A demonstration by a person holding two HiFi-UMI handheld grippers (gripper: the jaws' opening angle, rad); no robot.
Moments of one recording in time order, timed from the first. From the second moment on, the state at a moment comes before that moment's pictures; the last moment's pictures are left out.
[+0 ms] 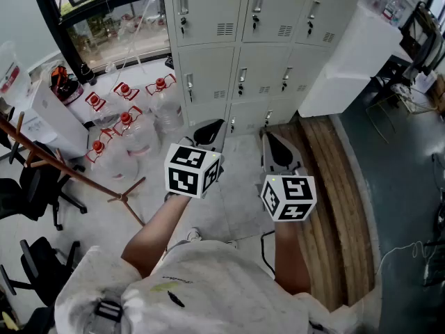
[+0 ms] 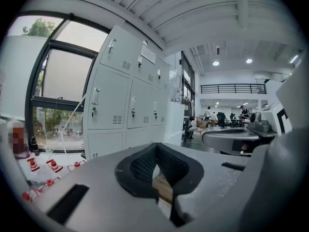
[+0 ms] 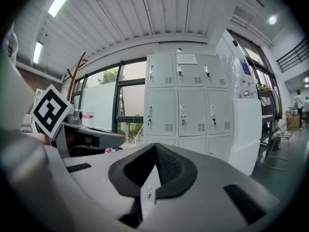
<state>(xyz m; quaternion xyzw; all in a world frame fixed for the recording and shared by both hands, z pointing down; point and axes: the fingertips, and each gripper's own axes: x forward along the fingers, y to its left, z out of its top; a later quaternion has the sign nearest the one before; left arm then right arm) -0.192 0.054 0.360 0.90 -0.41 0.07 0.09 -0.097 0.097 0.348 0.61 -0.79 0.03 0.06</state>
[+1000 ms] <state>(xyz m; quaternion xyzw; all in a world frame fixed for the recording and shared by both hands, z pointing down) -0.105 0.031 0.364 0.90 -0.43 0.07 0.09 -0.011 0.067 0.355 0.58 -0.81 0.05 0.02</state>
